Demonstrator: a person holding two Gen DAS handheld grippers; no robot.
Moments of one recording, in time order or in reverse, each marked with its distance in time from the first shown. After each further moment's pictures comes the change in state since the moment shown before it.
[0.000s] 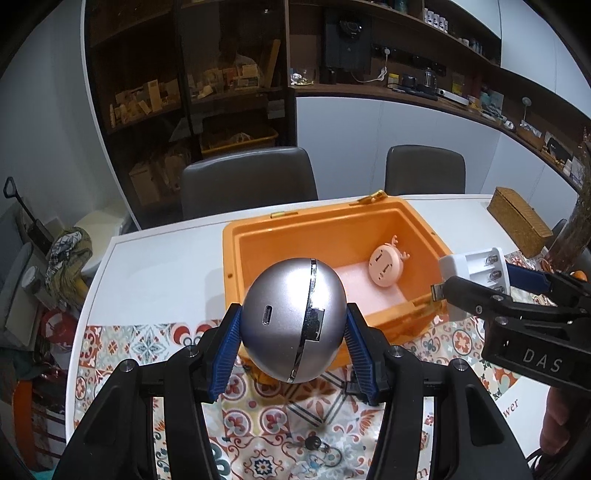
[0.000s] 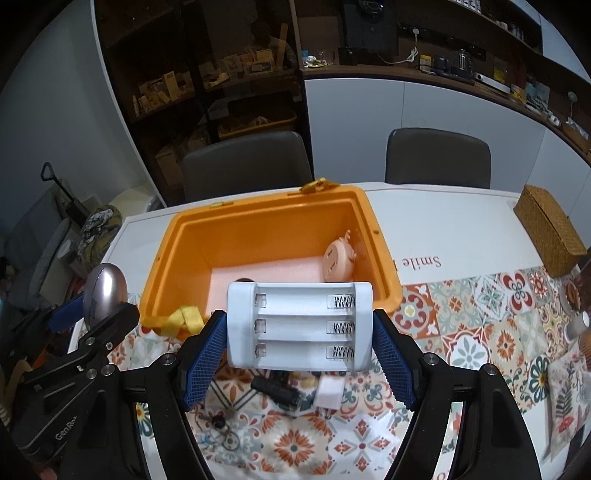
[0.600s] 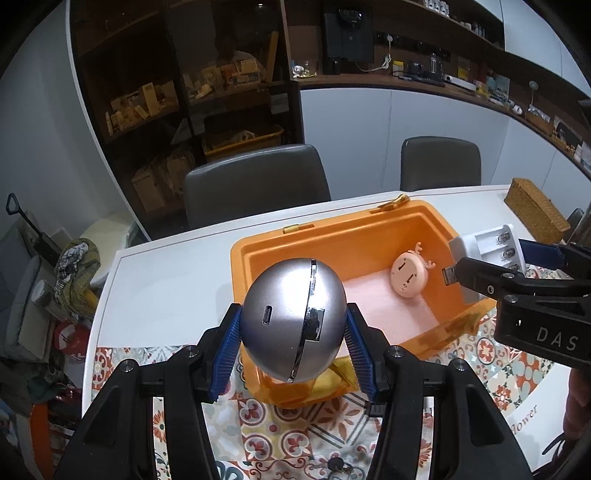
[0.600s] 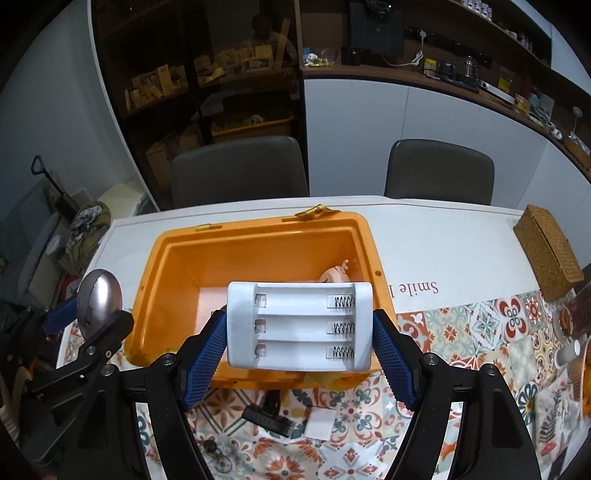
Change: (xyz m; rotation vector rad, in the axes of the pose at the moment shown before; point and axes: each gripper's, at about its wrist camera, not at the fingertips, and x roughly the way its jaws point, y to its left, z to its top) left arm 0.036 0.005 0.029 0.051 0.036 0.054; right arm 0.030 0.005 0.047 -0.036 0.041 -0.043
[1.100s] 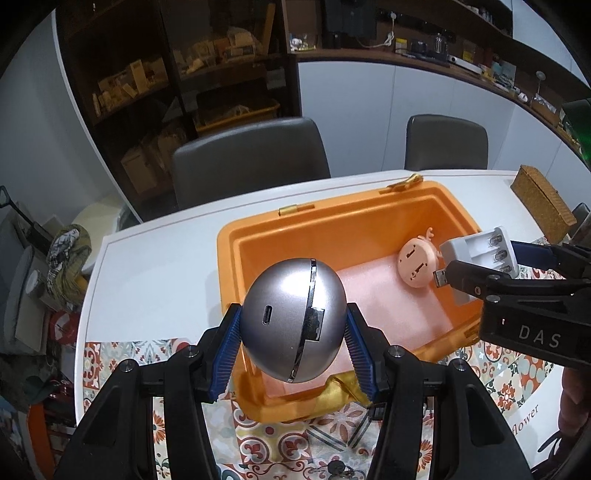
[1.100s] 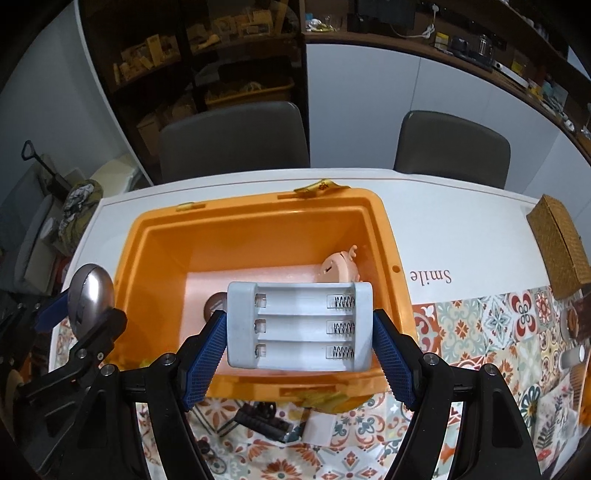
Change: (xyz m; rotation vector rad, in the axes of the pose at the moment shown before) left arm 0.043 0.002 0.009 -0.006 0.107 -0.026; right arm 0.051 0.000 0.012 0.000 0.129 -0.007
